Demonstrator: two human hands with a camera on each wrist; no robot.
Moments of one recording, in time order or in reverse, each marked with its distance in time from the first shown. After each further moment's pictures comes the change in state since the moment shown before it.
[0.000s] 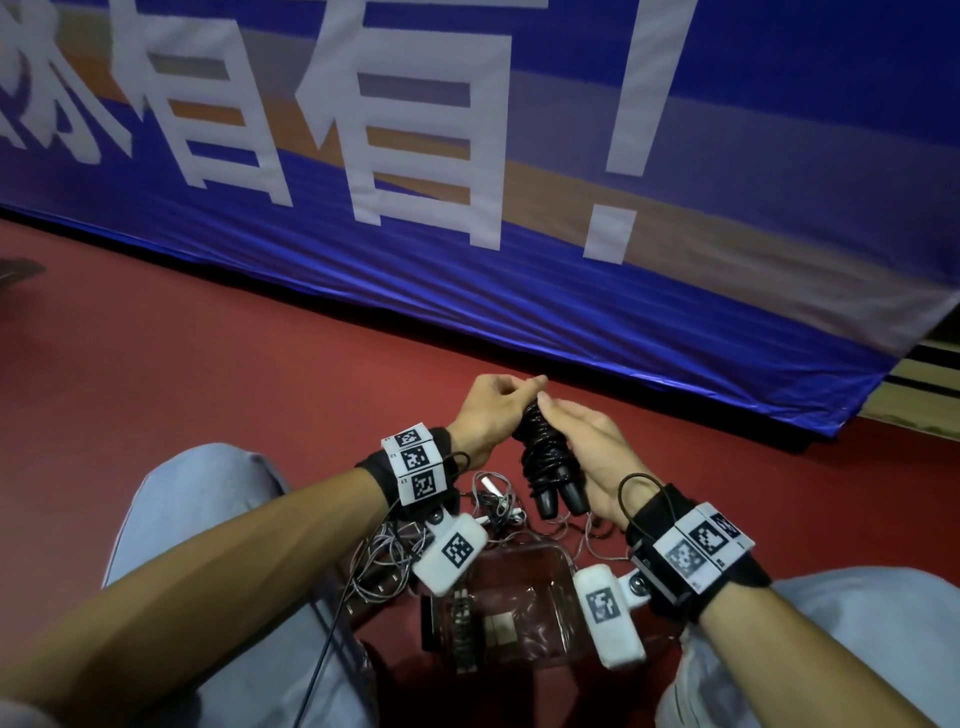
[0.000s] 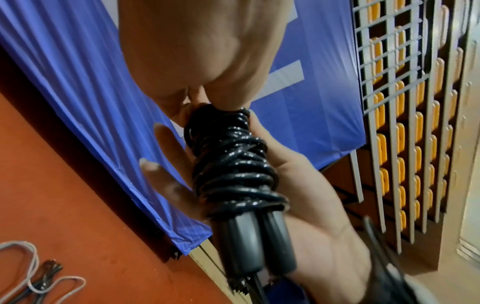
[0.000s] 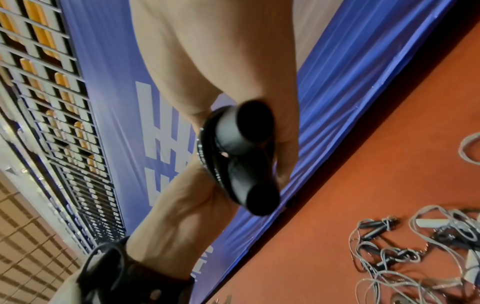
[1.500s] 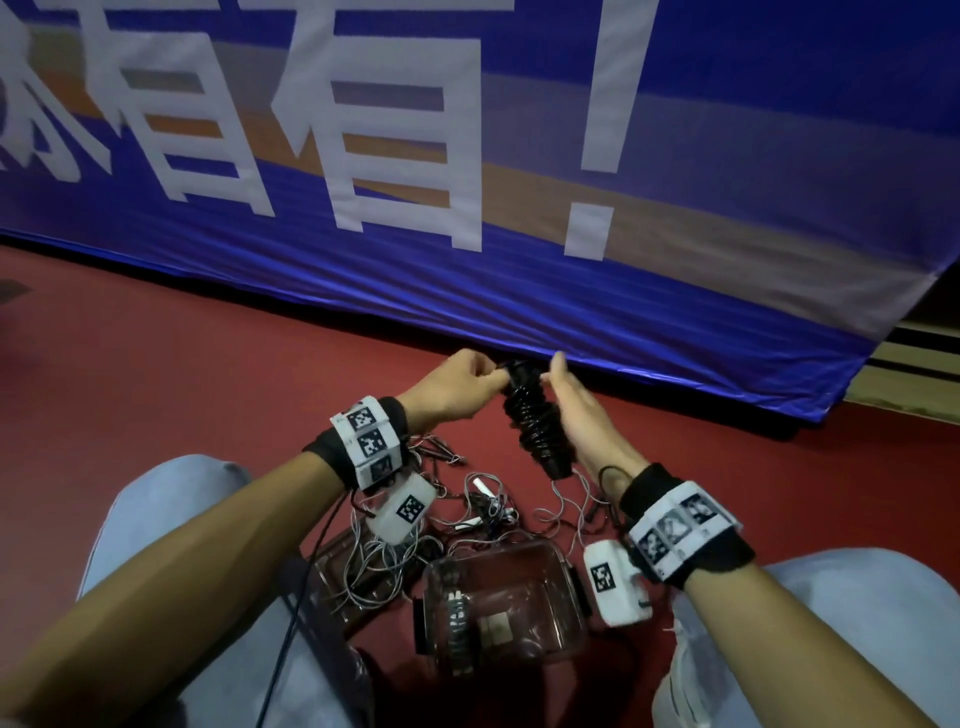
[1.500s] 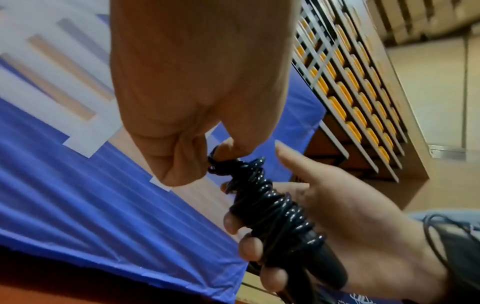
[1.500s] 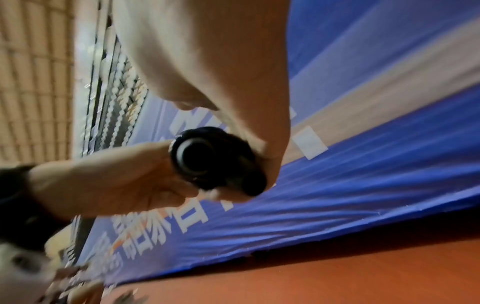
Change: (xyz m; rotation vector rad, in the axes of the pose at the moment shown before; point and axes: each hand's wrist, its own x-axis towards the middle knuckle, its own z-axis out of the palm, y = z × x) left_hand 0.010 0.033 -0.025 0.497 -0.183 0.086; right_hand 0.017 -0.013 -0.022 -0.336 -0.014 -0.162
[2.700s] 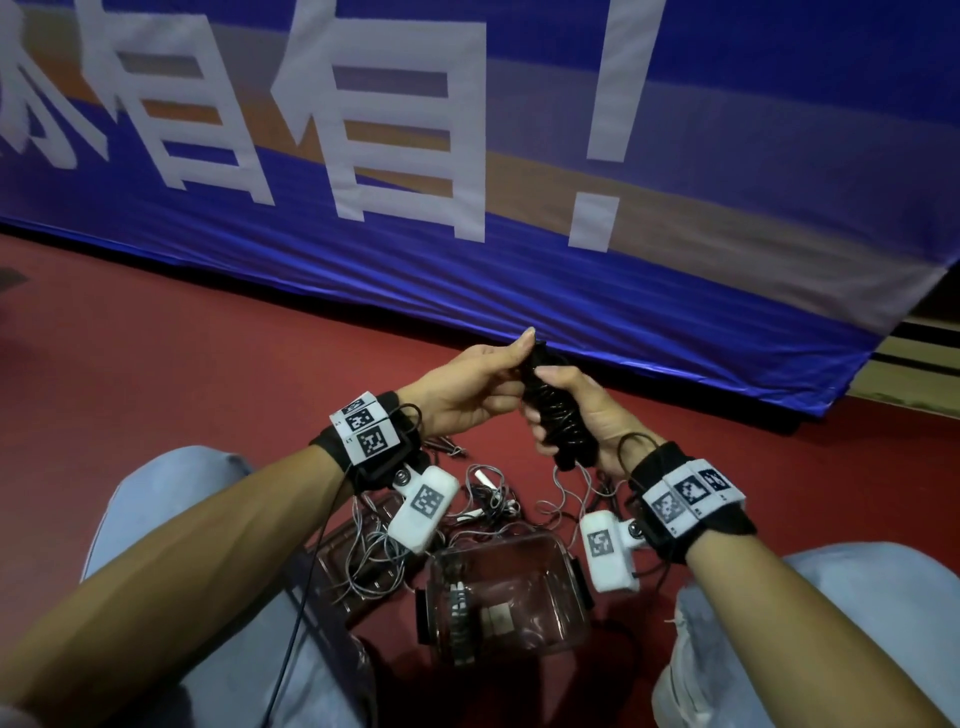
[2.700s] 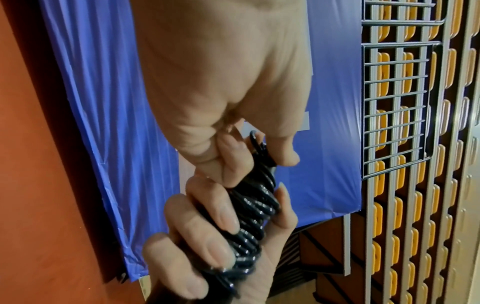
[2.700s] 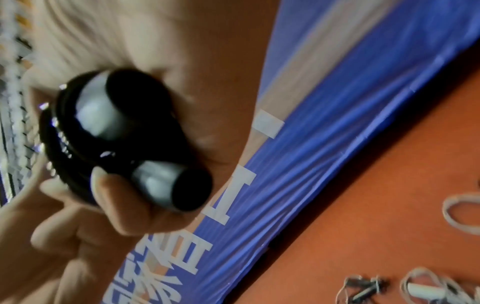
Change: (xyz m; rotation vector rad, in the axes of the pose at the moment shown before) left_hand -0.012 0.016 0.005 -0.847 -0.294 -0.099; right_hand 0.015 0.002 -0.008 0.255 -0.278 0.027
